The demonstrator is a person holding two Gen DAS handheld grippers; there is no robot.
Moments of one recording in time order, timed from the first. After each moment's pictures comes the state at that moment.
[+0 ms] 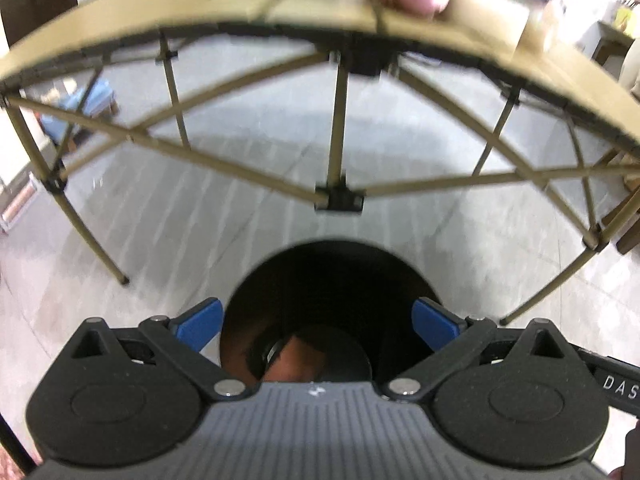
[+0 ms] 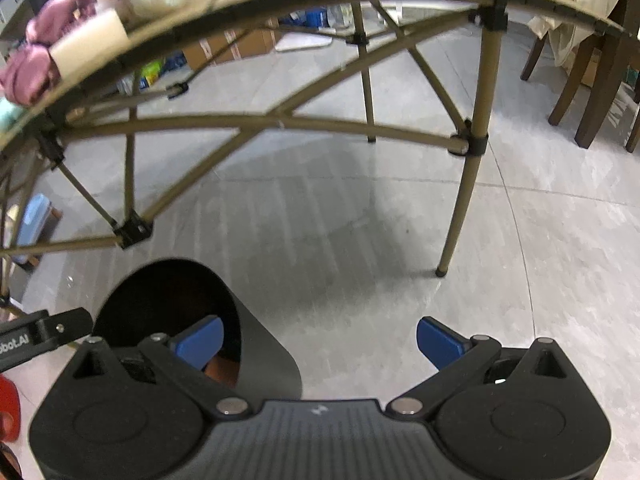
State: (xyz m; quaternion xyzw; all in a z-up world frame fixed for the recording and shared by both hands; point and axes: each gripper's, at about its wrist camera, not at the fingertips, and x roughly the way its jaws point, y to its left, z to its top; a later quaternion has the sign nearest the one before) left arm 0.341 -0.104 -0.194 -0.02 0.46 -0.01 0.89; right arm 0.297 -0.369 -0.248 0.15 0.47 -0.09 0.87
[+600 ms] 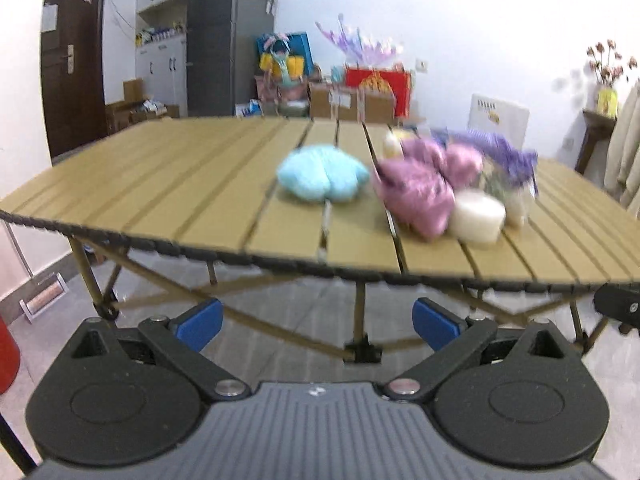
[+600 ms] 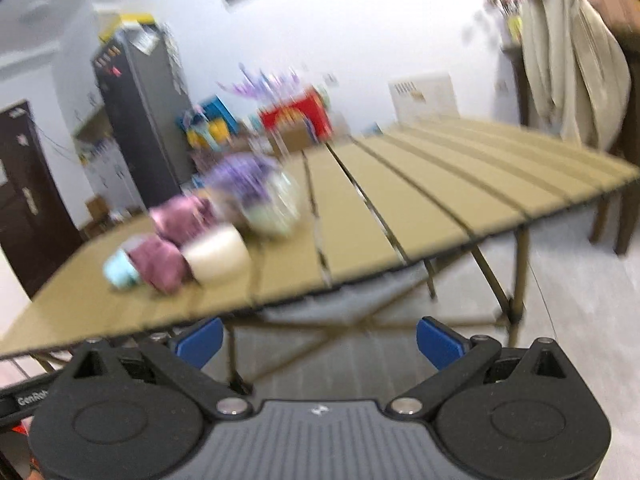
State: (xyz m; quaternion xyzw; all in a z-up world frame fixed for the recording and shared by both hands) left arm 0.324 -0.080 -0.100 -0.02 0.27 0.01 0.96; right arm 0.280 -0.364 -0.140 0.16 0.23 -0.02 0.96
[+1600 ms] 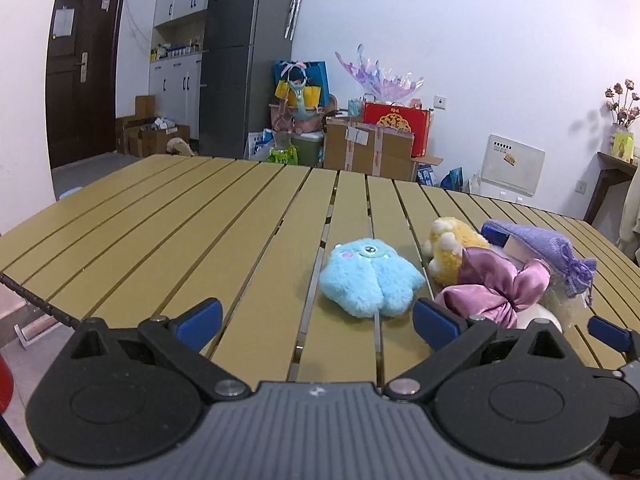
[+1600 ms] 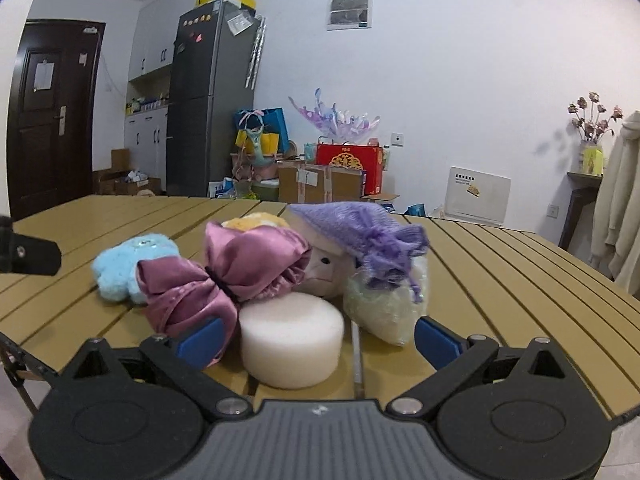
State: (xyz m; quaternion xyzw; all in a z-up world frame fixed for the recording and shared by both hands) left arm 0.400 -0.031 -0.070 -0.05 0.24 0.02 0.97; right arm 0.401 -0.263 -0.142 -0.03 0.18 0.00 0.98
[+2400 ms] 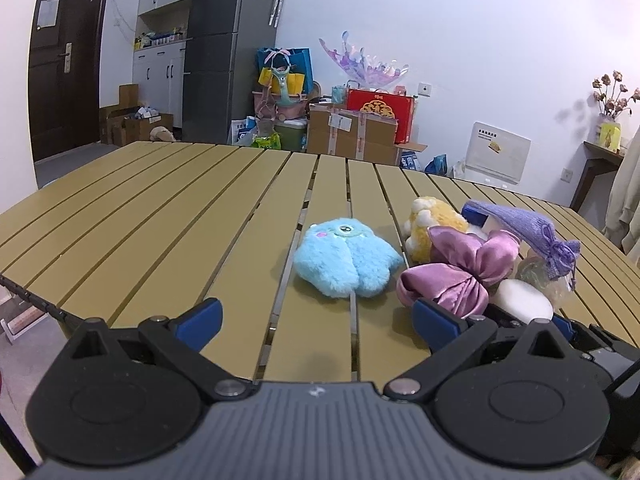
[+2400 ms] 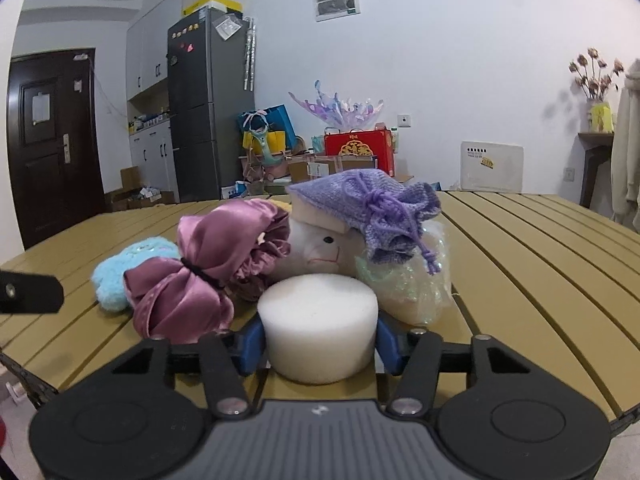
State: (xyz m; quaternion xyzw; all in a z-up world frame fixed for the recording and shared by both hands) left arm 0.396 -0.043 -0.074 -0.05 0.25 0.00 0.97; right arm 0.411 -0.283 -0.159 0.04 0.19 0.02 0.98
